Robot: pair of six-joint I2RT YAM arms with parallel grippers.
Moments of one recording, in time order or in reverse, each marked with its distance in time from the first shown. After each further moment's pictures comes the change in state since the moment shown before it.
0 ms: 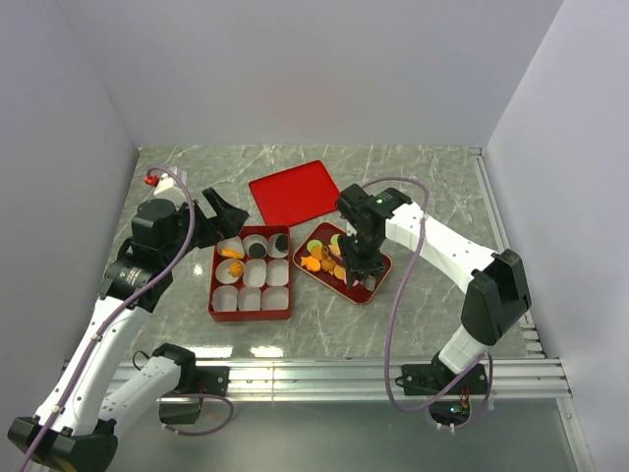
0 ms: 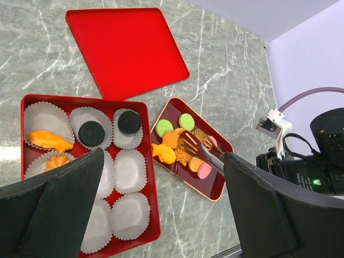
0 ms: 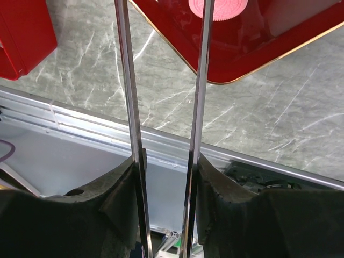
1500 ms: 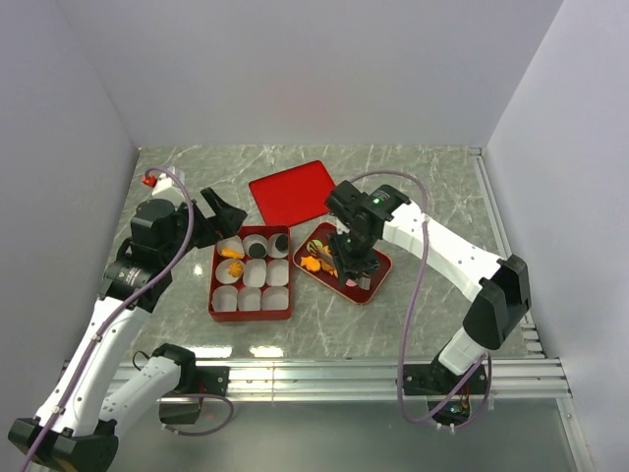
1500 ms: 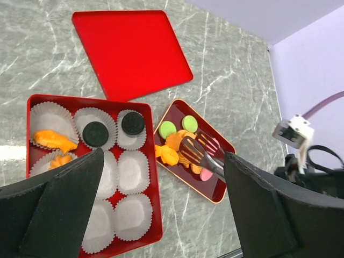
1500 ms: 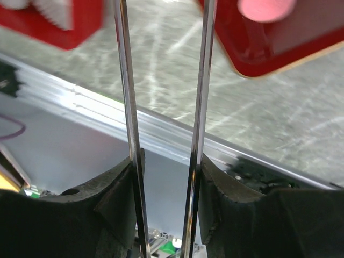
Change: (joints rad) left arm 0.008 -0.002 0.000 -0.010 -0.014 0.001; right arm 0.110 -0.004 0.152 -0.073 0.011 0.001
